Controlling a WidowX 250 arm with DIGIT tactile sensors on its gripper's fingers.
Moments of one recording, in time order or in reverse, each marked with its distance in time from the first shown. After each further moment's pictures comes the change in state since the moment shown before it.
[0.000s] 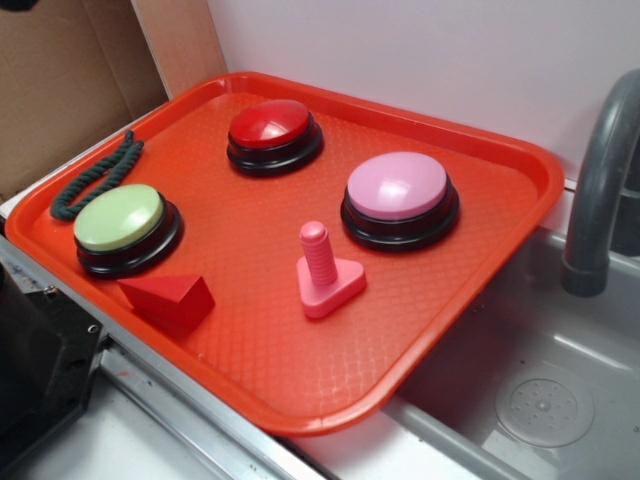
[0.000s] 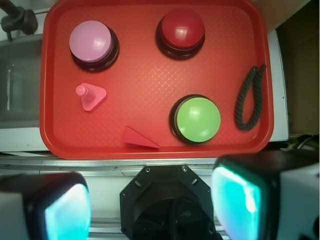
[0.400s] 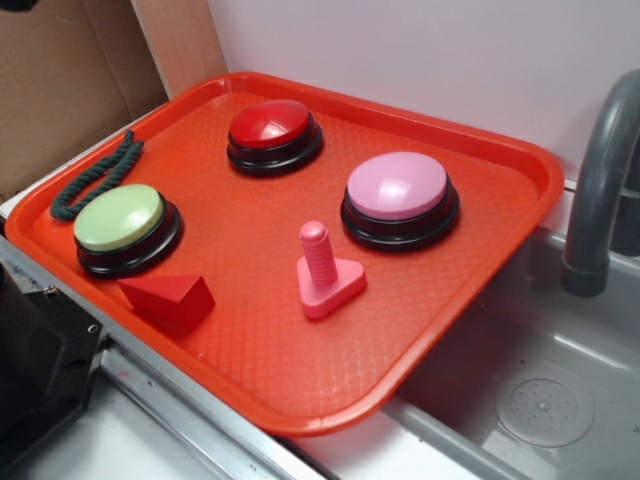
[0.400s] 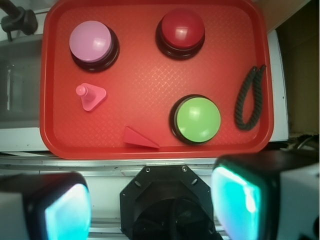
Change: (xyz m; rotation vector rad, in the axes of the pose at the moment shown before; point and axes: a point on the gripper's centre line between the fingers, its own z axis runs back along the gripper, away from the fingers) arm -0.002 0.000 -0.003 0.000 0.011 0.000
